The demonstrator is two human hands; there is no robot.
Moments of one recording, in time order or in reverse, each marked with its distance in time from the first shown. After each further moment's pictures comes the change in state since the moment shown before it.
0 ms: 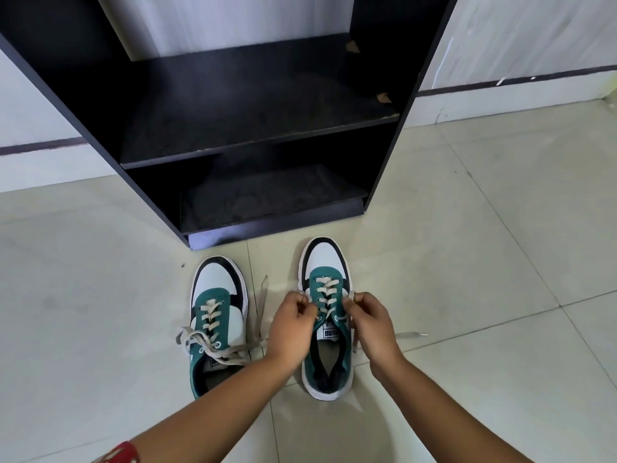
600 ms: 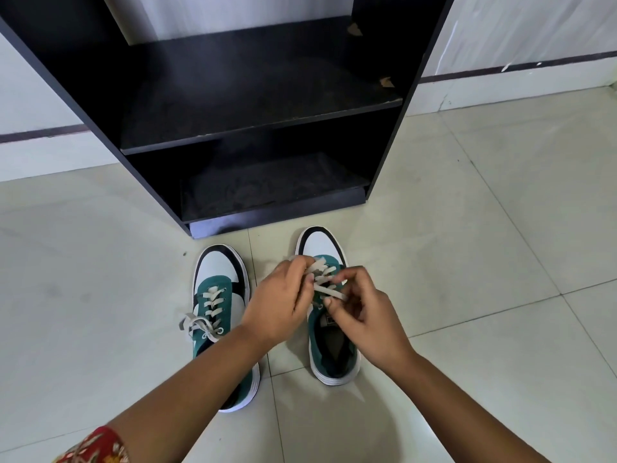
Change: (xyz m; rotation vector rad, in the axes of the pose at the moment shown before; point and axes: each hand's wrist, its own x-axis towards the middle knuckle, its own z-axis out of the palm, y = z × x) left_hand 0.005 0.014 -0.042 0.544 -0.023 0.798; right_hand -0.034 -0.028 -0.008 -0.376 -0.202 -0.553
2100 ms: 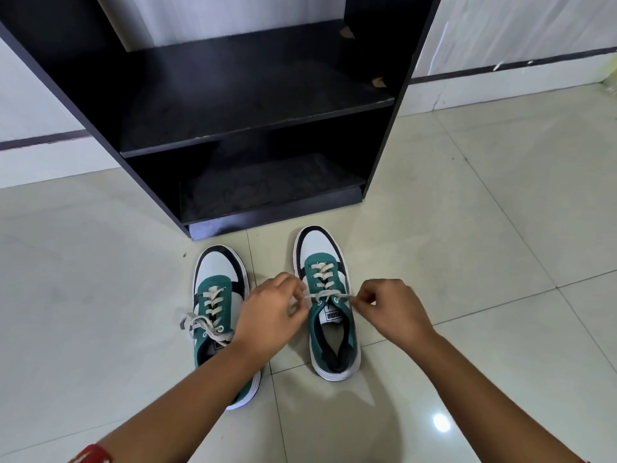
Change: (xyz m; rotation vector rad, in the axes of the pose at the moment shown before) left_hand -0.023 -0.012 0.006 0.113 -0.049 -0.130; right_hand 0.012 0.026 -0.030 -0.580 -0.107 0.276
